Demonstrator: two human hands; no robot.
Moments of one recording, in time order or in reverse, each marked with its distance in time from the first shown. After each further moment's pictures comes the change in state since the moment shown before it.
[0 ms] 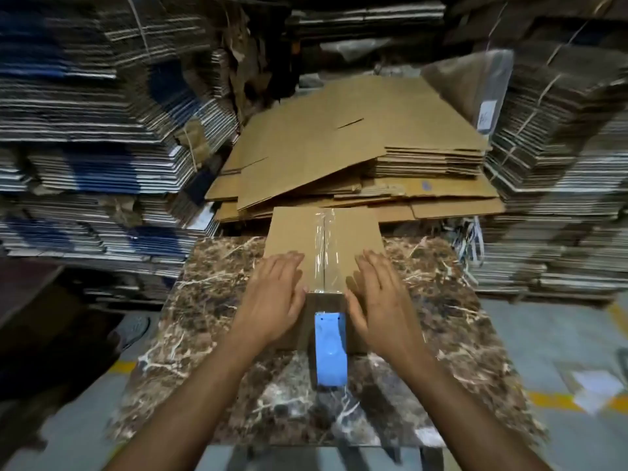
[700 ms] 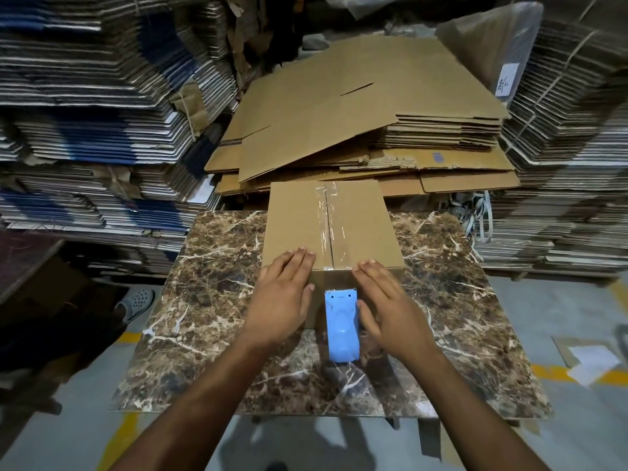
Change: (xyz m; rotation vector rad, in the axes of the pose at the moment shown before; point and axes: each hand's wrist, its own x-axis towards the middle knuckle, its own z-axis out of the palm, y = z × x) left_hand -0.024 -0.011 0.048 0.080 -0.045 0.017; right_hand -0.033 0.034 0.041 0.132 -0.210 -0.085
